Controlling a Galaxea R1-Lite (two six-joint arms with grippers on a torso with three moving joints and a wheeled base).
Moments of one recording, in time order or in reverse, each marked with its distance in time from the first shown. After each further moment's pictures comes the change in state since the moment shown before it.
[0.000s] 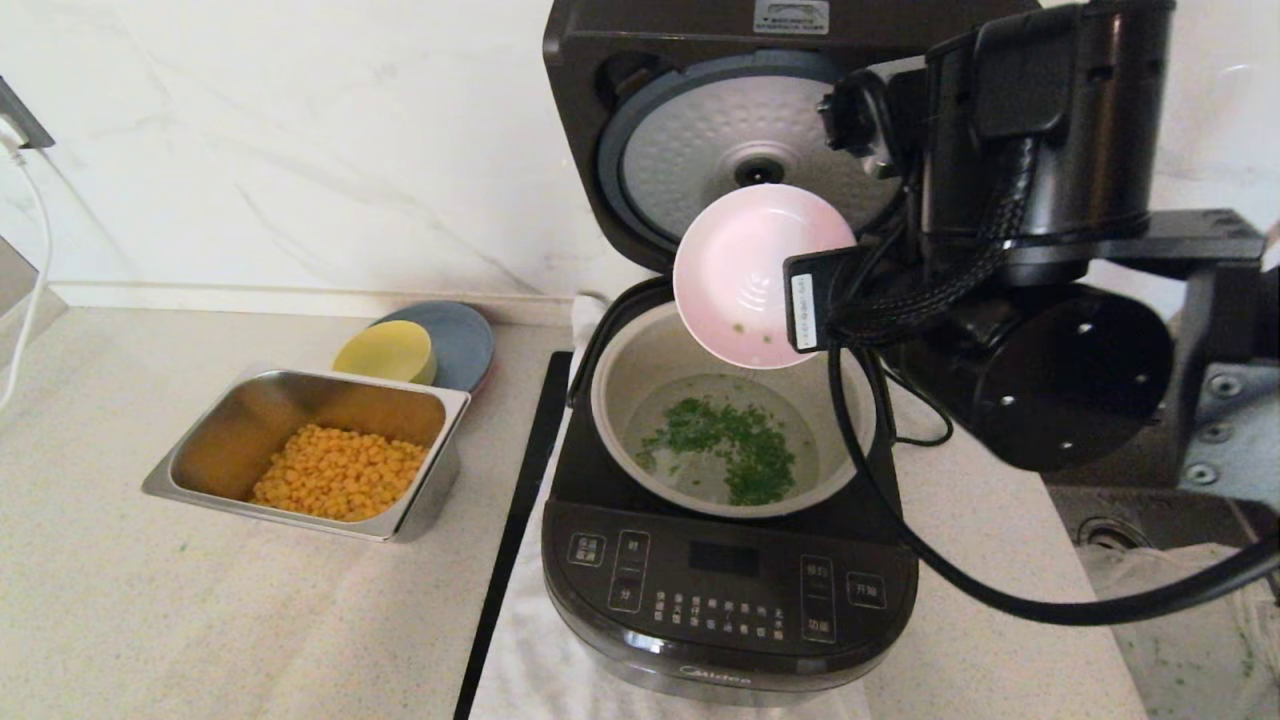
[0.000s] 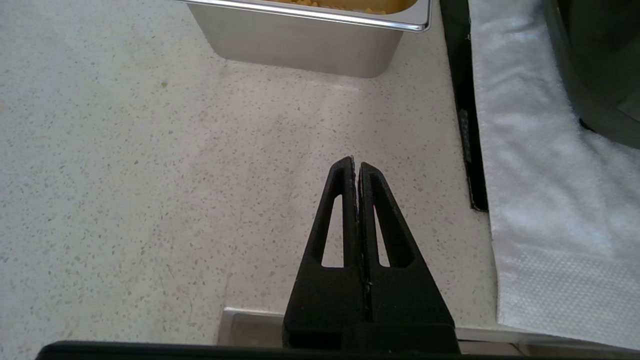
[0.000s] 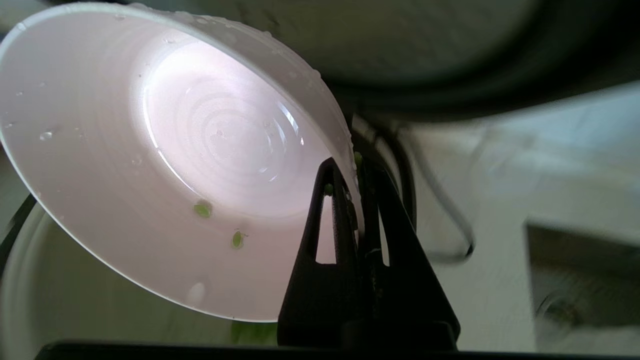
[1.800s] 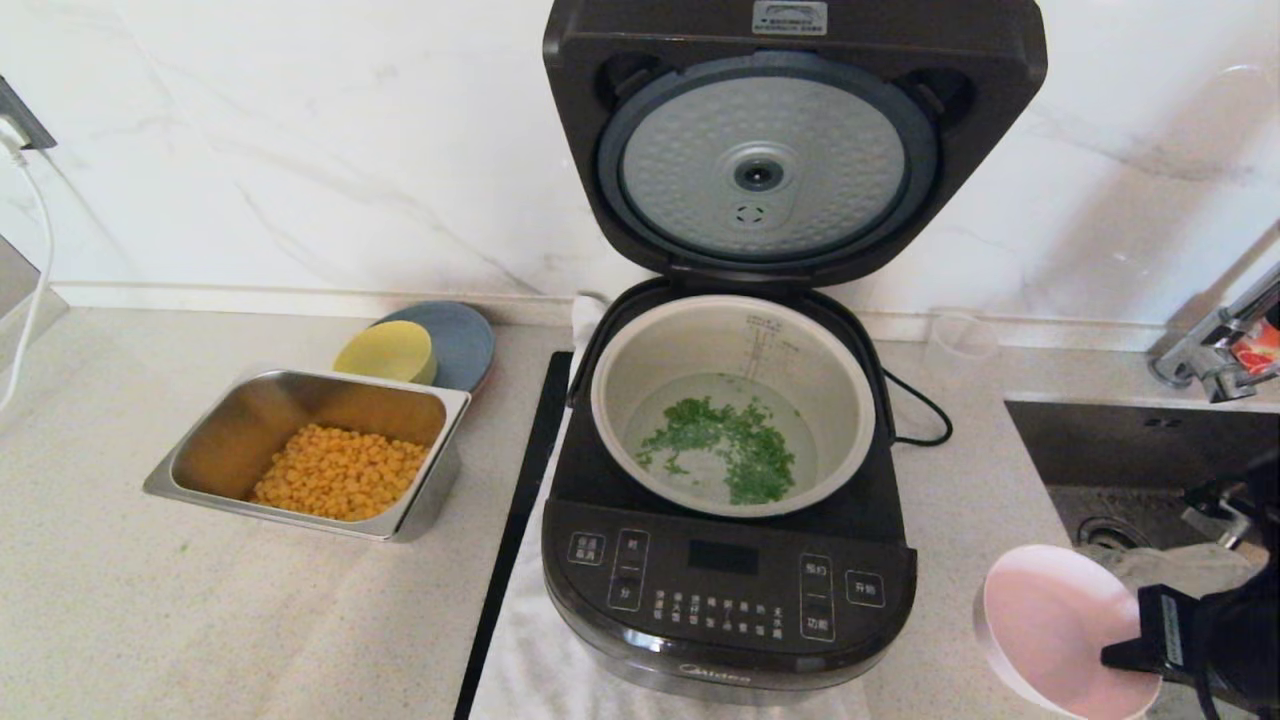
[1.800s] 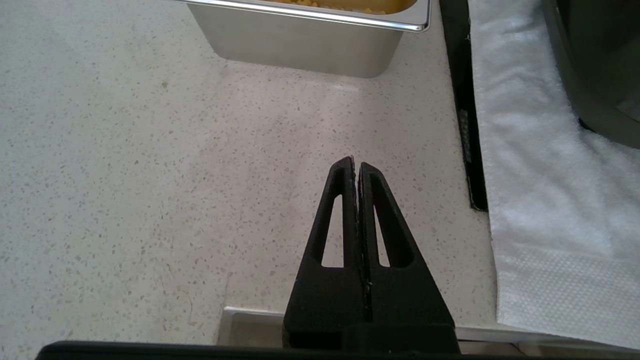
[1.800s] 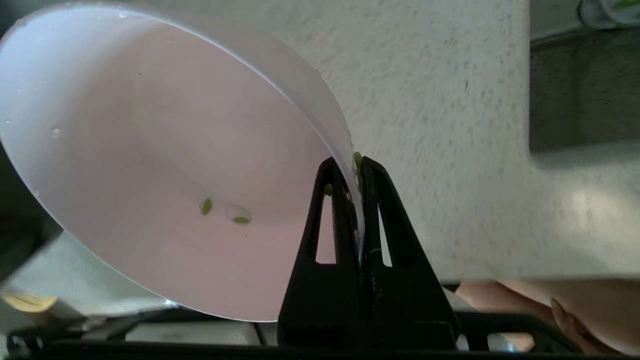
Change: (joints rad) left arm 0.000 0.000 0.000 0.000 0.001 0.000; right arm -0.901 -0.291 0.778 0.358 1.008 0.372
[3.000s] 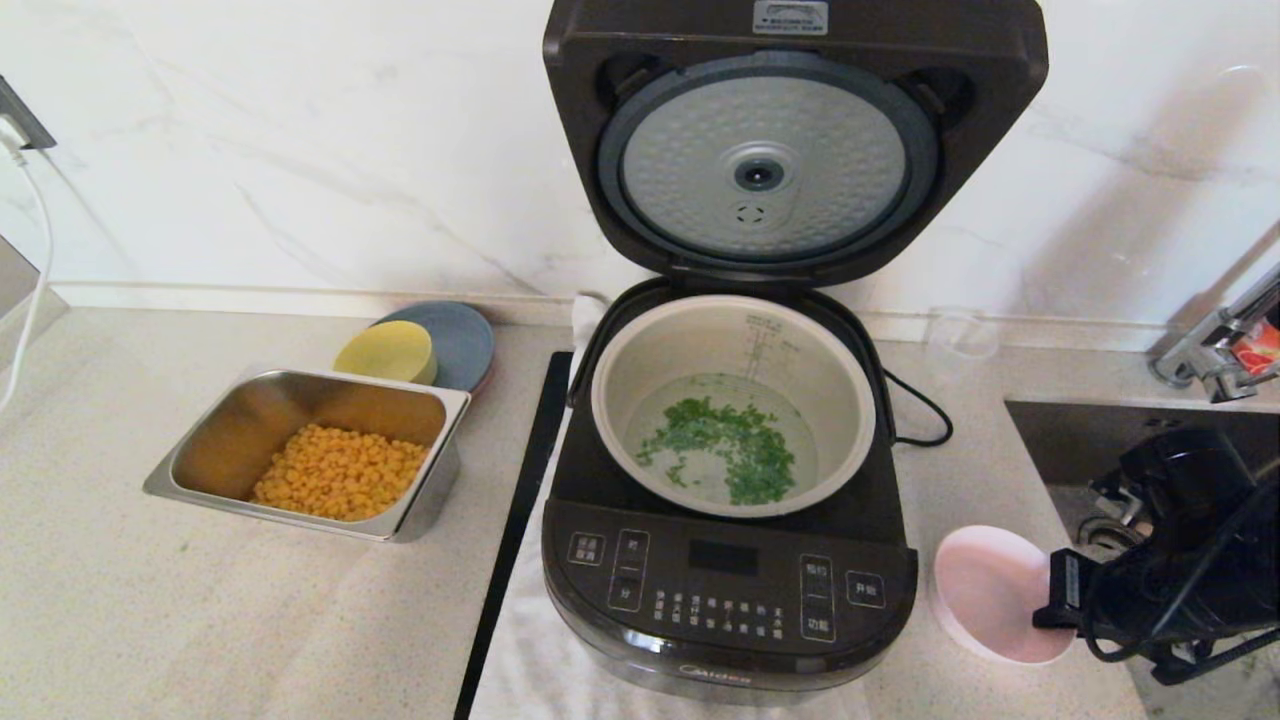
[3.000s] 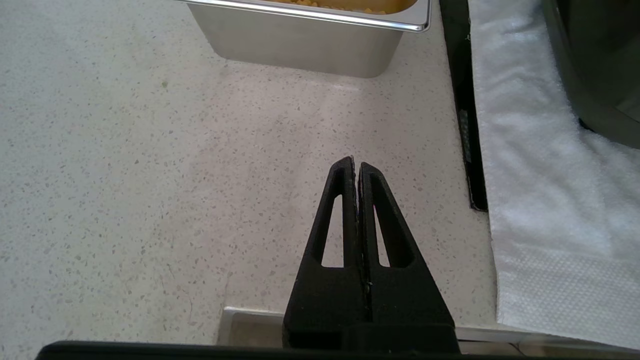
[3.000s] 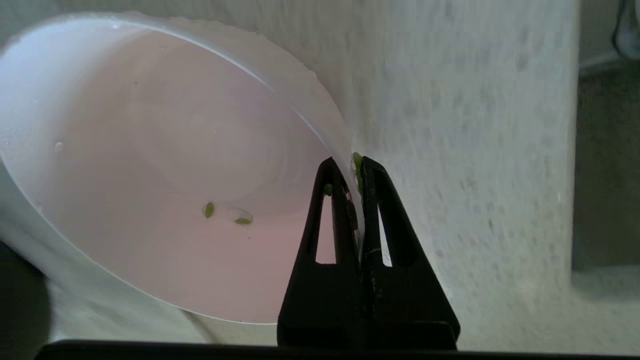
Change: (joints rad) left arm 0.000 0.000 0.000 0.000 -0.001 -0.001; right arm -0.033 0.328 -0.079 -0.189 0.010 0.040
